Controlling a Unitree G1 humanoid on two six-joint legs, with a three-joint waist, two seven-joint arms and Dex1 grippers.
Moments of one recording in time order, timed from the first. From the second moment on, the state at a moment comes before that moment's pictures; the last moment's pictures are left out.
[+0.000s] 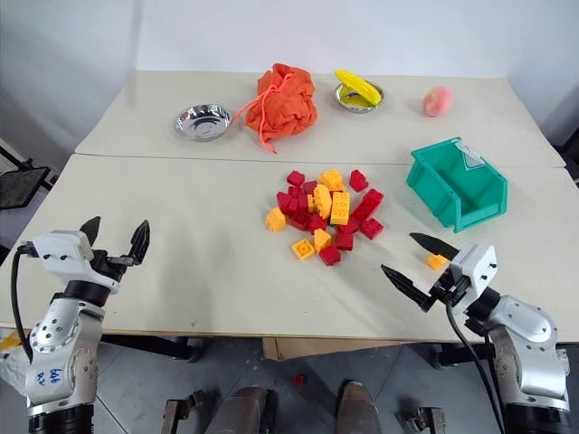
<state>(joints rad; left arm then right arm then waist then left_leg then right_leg) -0.02 0.35 0.41 -0.23 -0.30 0.11 -0.19 0.00 -0.58 -0.29 -0.06 0.48 -0.07 0.98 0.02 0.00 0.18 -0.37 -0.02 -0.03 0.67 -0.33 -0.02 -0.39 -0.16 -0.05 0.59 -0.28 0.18</state>
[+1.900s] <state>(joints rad) -0.07 0.60 0.15 -0.19 -0.45 0.10 -0.93 -0.61 -0.52 0.14 0.33 0.10 0.03 0.99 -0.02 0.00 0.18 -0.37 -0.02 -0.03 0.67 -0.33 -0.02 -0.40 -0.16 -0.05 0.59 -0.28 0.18</state>
